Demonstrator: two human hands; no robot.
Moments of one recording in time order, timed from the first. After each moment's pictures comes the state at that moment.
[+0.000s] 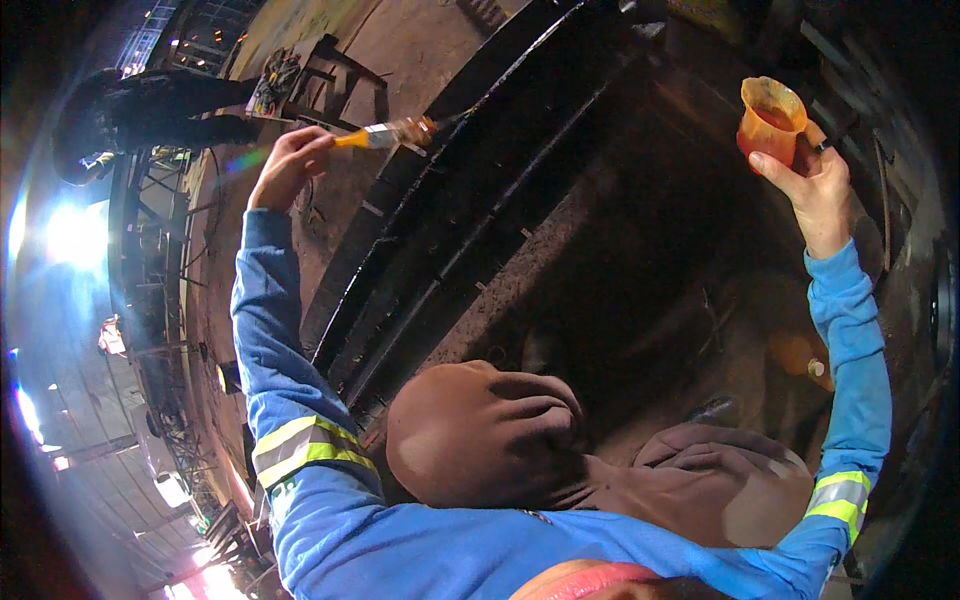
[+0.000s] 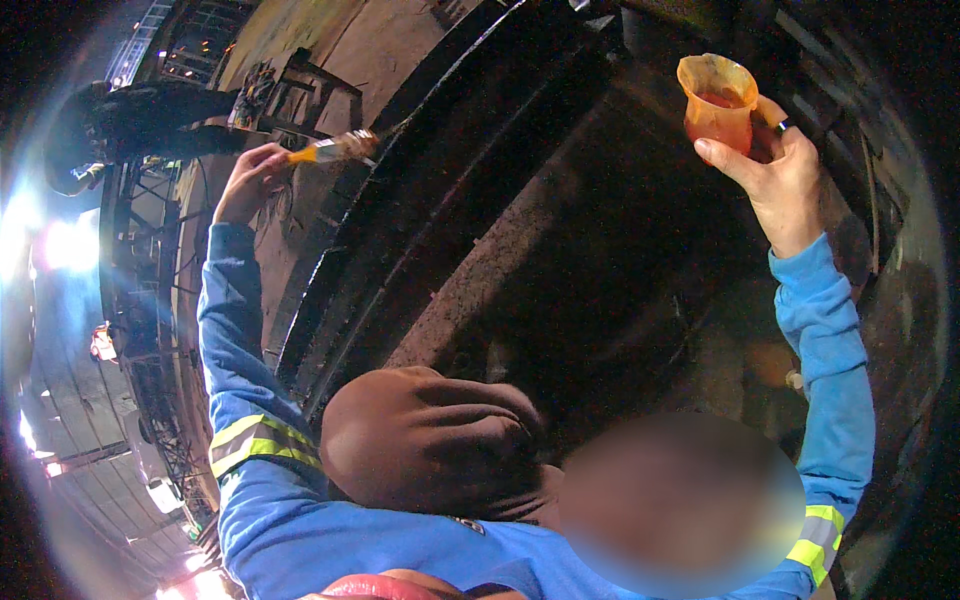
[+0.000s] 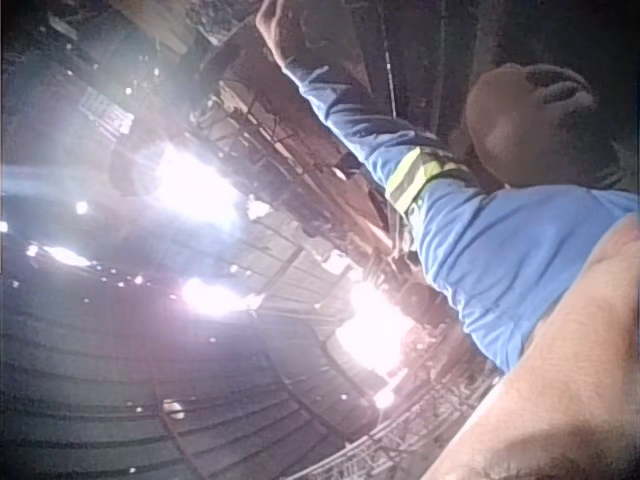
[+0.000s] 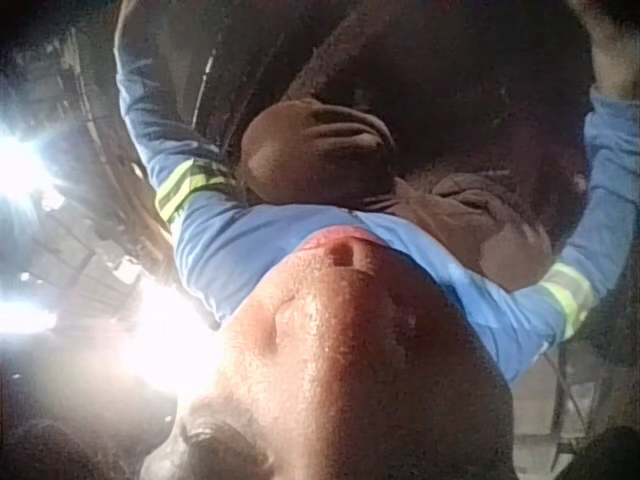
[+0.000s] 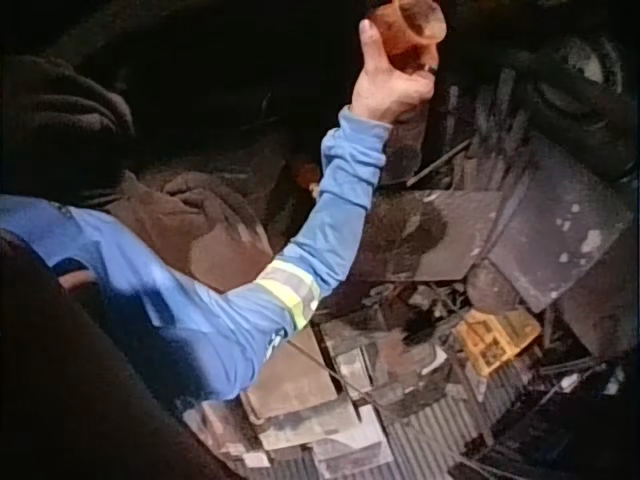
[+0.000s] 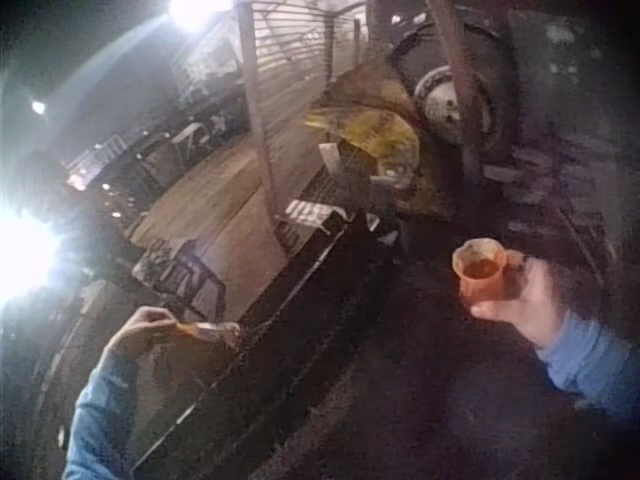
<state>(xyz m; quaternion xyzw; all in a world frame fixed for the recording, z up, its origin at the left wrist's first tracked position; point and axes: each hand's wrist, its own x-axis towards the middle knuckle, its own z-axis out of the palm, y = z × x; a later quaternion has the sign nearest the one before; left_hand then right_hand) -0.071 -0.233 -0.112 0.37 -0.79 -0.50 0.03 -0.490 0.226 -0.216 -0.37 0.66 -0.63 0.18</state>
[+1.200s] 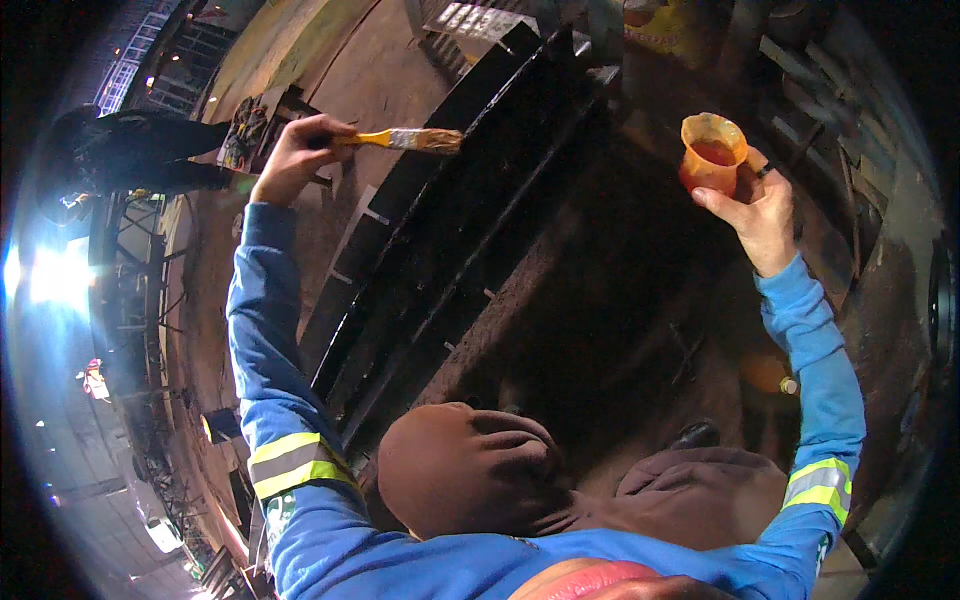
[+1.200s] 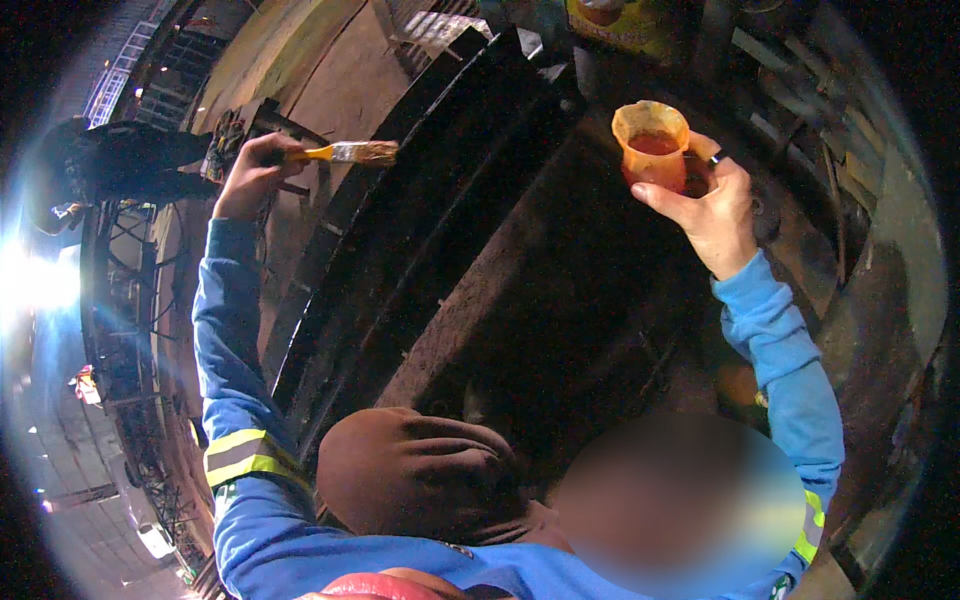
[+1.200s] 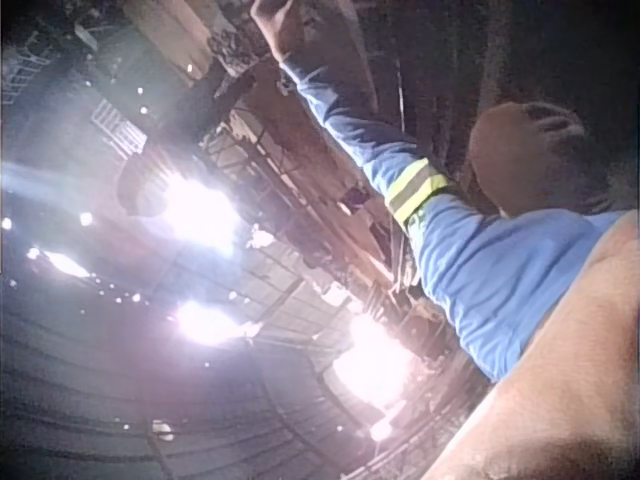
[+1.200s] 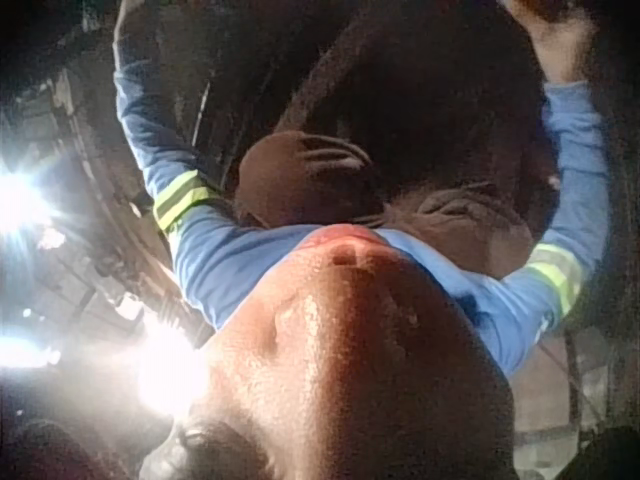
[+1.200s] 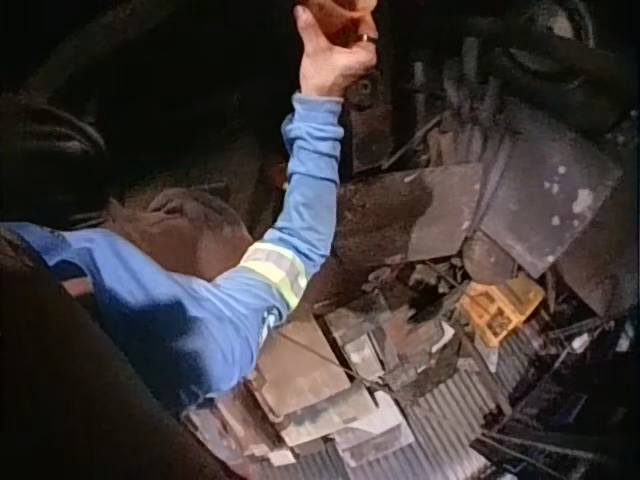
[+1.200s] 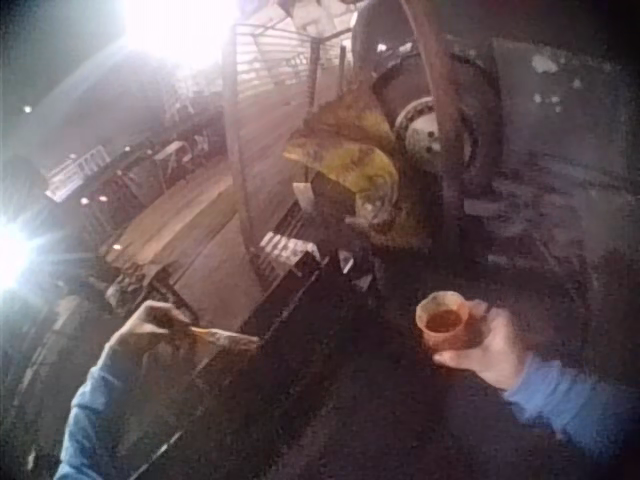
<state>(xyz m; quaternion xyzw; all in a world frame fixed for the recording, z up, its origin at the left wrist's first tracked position) -0.195 -0.222 -0.112 0.16 -0.86 -0.48 0.06 -0.499 0.234 -0.217 -0.37 0.62 -0.66 0.19</state>
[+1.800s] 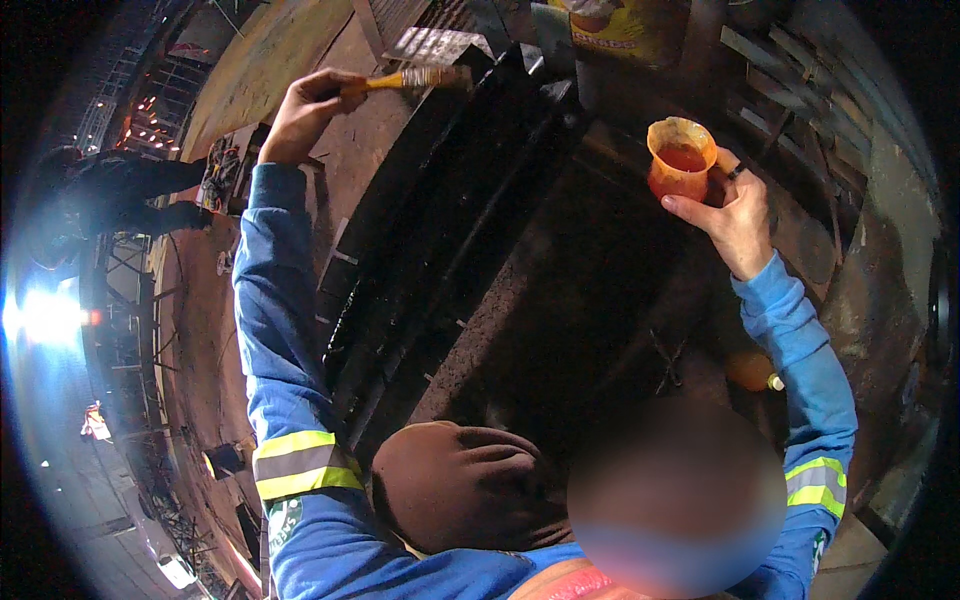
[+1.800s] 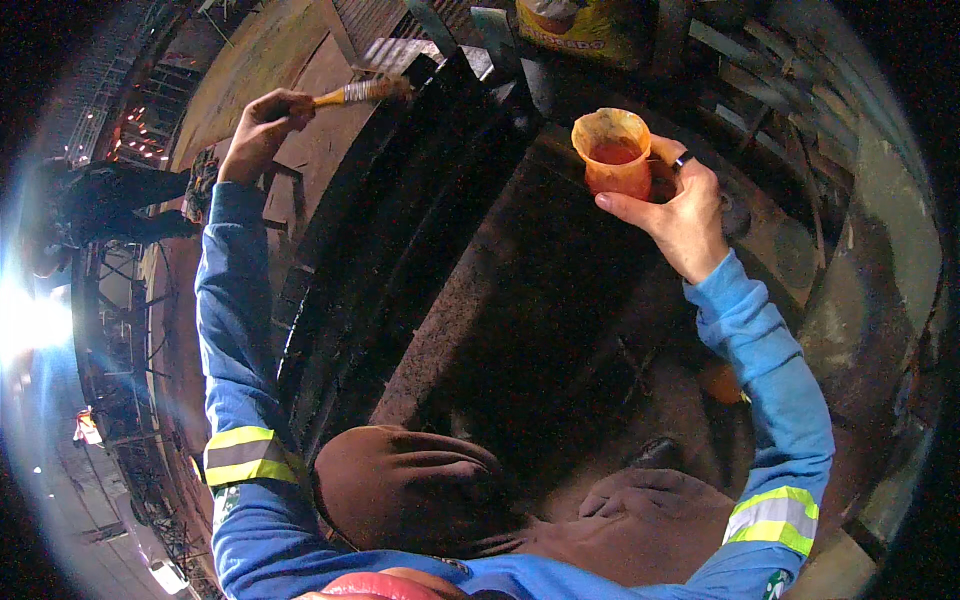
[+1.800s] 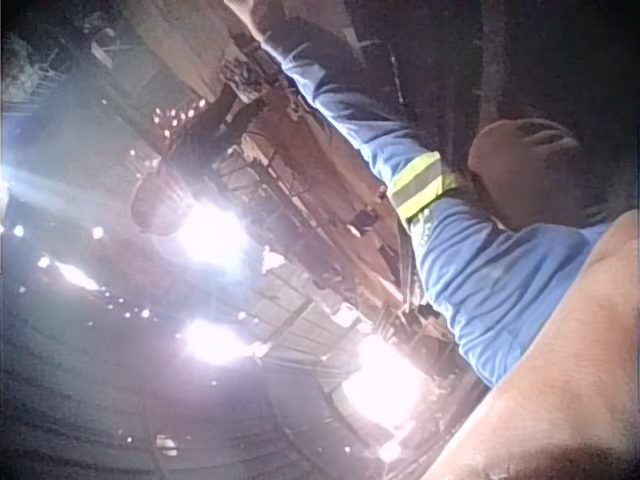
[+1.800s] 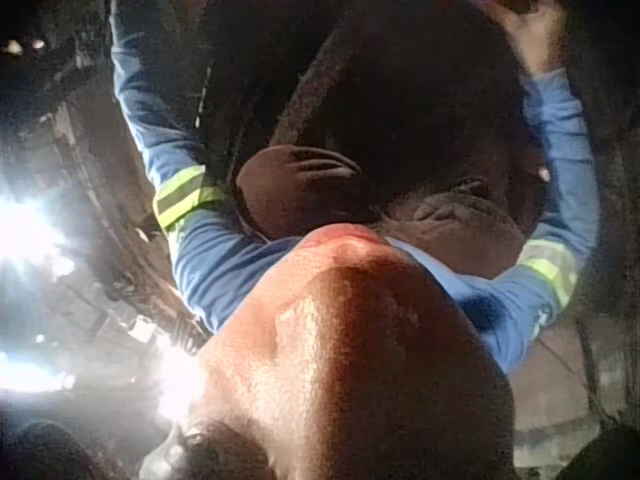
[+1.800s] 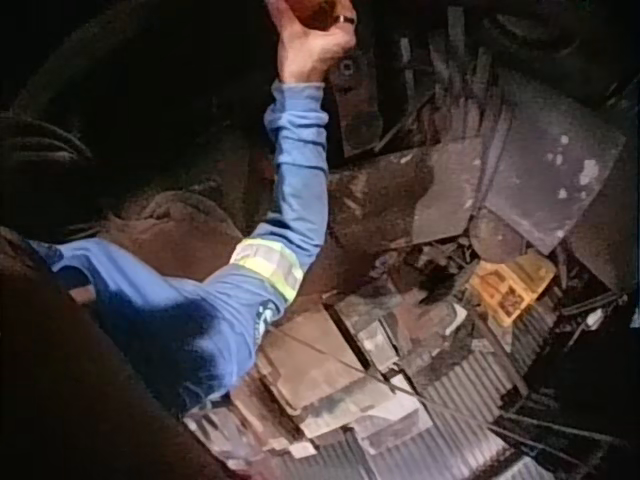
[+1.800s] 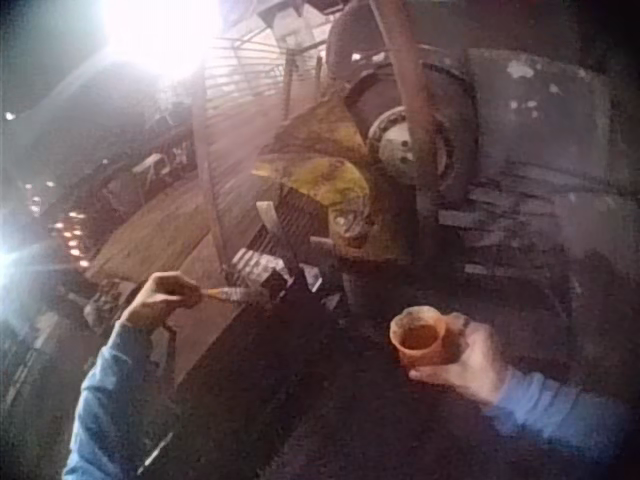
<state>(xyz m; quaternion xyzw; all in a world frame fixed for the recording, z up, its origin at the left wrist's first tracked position) -0.308 -0.235 -0.118 0.11 -0.86 -0.48 0.11 -0.500 0.236 -0.222 -0.37 0.67 -0.63 0.14</state>
